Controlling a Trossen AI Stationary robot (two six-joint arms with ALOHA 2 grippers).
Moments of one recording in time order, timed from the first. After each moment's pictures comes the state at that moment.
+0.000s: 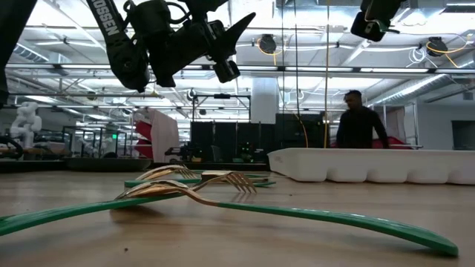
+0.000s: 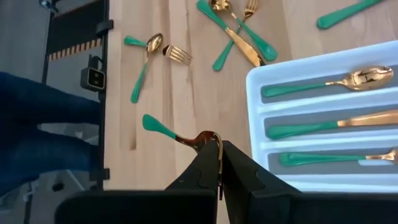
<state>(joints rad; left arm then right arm) 0.23 1.82 0.76 1.52 0.80 -1.35 -0.22 1.13 1.30 -1.18 -0.41 0.09</state>
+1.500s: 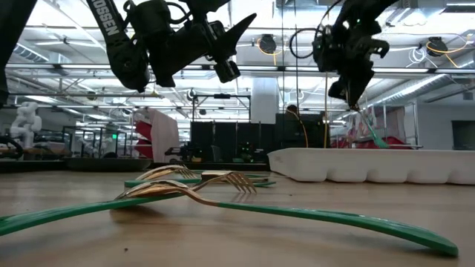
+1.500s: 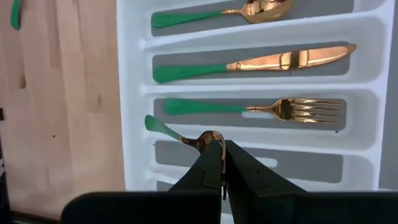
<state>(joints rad) 0.23 1.82 0.76 1.52 0.78 -1.35 -0.74 1.52 1.30 -1.32 -0.40 -0.66</state>
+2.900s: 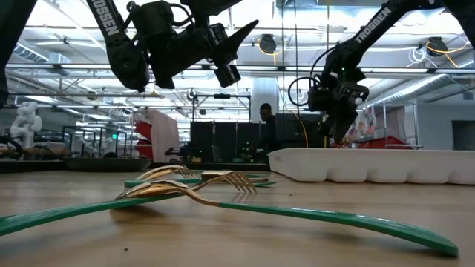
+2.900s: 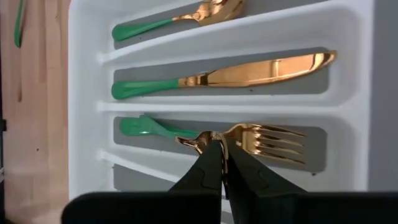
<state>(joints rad) 0.23 1.82 0.76 1.47 0.78 -1.29 -0.93 1.84 1.30 -1.18 -0.56 -0.89</state>
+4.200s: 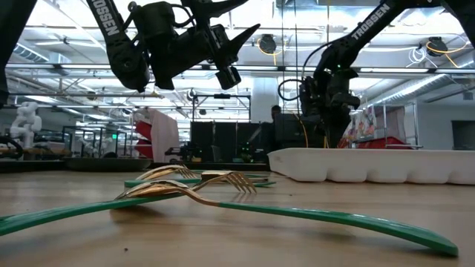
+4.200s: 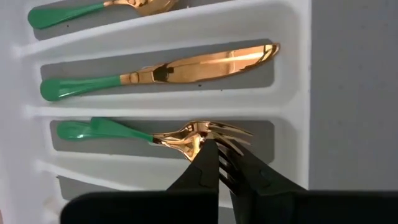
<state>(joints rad) 0.23 1.82 0.76 1.45 0.76 -1.25 -0.86 1.83 1.30 -1.05 -0.32 -0.75</state>
